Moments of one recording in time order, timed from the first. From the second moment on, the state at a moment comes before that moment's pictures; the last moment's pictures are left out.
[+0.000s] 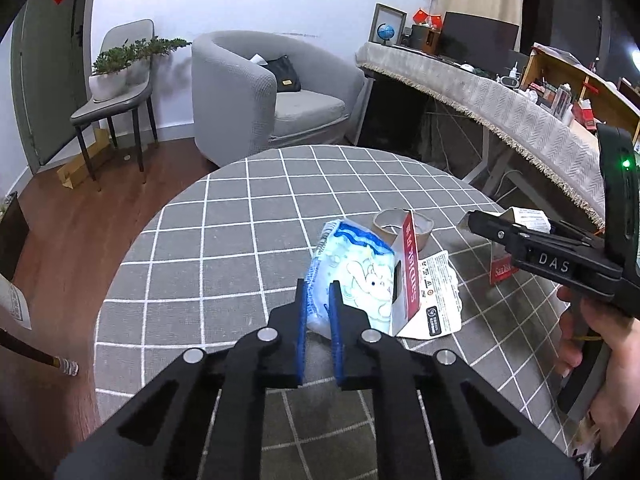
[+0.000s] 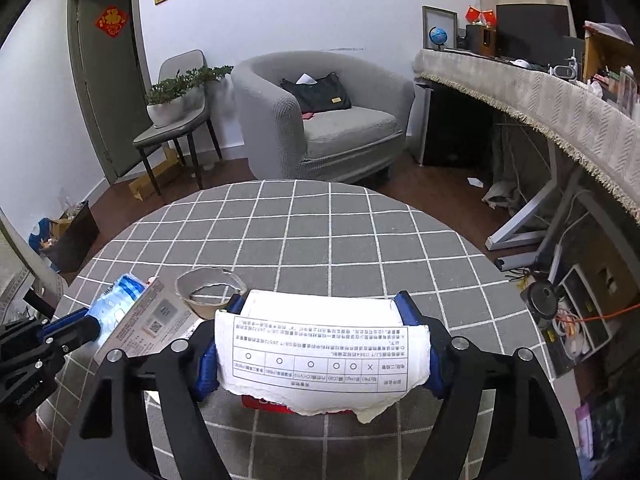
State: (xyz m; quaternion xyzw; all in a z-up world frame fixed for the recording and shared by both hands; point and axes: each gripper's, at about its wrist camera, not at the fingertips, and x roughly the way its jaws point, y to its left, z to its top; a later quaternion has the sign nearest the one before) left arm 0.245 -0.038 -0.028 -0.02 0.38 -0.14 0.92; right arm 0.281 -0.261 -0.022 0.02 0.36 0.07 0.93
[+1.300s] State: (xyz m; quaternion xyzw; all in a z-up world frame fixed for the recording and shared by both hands) left arm 0.097 0.020 -0.004 -0.02 0.32 -0.08 0.94; right arm 0.136 -0.177 -0.008 0.00 0.32 0.18 0.93
